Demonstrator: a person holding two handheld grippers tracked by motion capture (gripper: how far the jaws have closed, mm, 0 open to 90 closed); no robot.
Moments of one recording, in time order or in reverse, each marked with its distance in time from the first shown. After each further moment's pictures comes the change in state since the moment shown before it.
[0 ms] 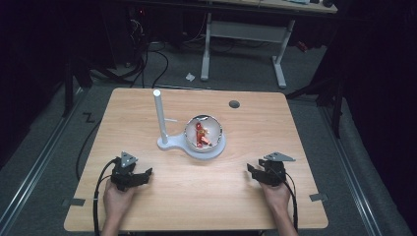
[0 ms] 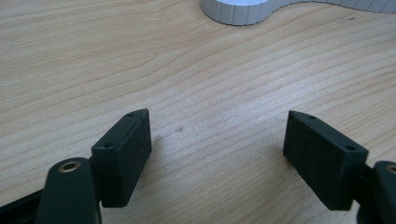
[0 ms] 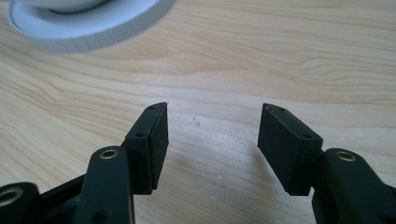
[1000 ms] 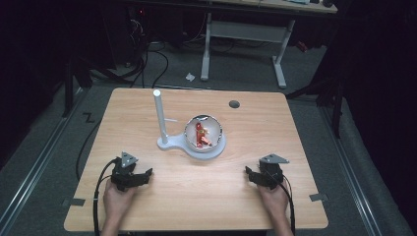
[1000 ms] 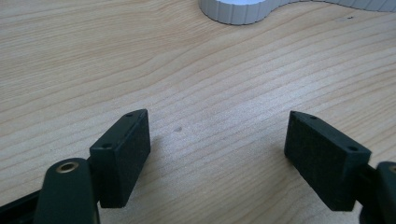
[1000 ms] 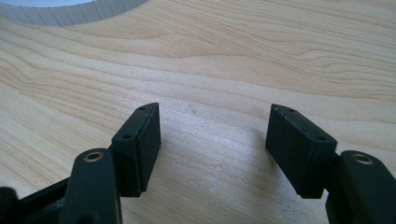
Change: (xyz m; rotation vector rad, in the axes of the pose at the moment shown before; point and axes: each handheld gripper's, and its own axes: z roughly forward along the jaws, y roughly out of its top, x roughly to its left) left arm 0.000 0.000 0.000 0.002 -0.002 0.001; right arm 0.009 -0.003 0.004 0.026 -0.066 -0.061
